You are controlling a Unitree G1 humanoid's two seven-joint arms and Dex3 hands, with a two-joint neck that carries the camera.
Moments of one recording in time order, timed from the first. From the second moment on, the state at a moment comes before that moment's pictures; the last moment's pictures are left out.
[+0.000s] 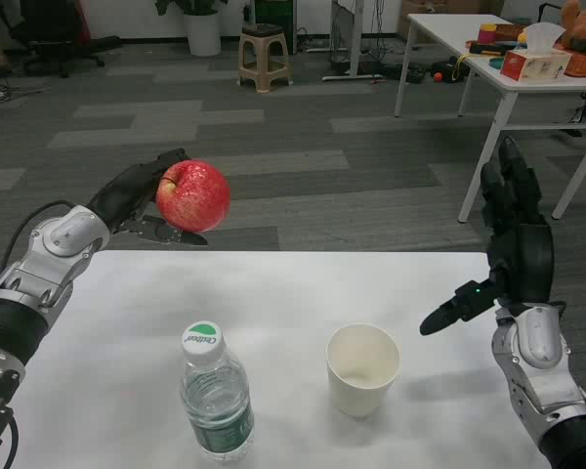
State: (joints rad) left arm -0.61 0.51 -0.14 0.60 -0.02 -0.29 -0.30; right arm -0.26 -0.52 0.22 0.42 0.46 -0.79 -0.24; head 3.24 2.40
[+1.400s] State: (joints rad) left arm -0.44 0.55 -0.10 0.53 -0.04 -0.28 -0.39; right arm -0.26 -0.51 0.26 0.44 0.46 -0.79 -0.24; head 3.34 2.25
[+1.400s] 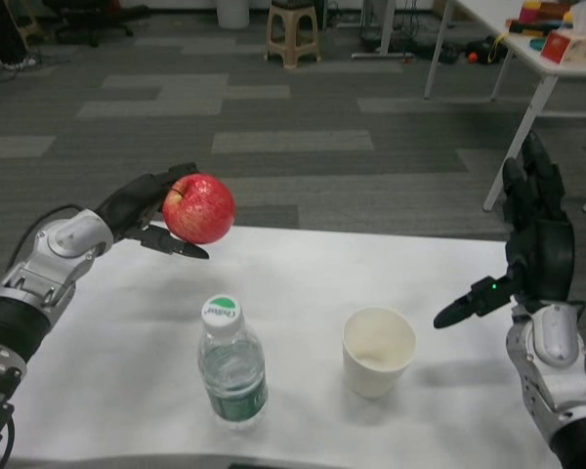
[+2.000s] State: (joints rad) left arm -0.20 0.57 -0.07 0.43 0.01 -0.33 -0.46; right arm -0.25 -0.51 0.28 0.49 0.46 -0.79 -0.24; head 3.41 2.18
